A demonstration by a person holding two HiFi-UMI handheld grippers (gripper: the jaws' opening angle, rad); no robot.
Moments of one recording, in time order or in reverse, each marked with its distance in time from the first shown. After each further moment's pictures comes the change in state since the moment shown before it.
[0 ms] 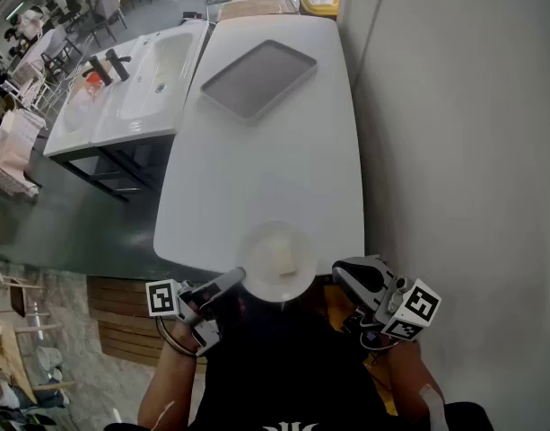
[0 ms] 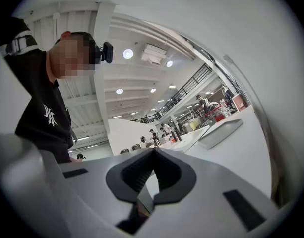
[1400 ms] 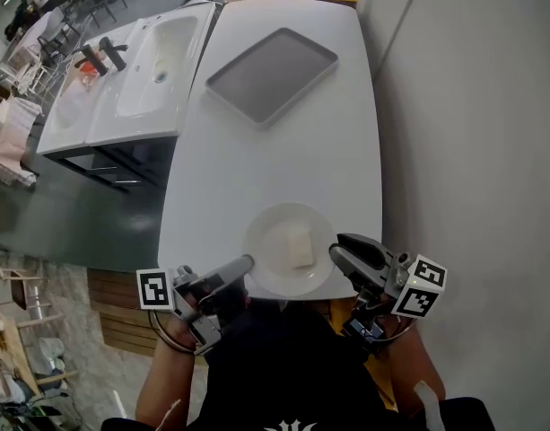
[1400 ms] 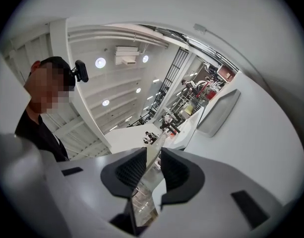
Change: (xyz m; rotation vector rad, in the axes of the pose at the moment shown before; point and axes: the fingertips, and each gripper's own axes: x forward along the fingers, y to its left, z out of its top) left arm 0.050 -0.033 0.105 0.045 0.052 -0.012; right arm 0.109 -0.094 0.025 0.357 0.036 -0.002
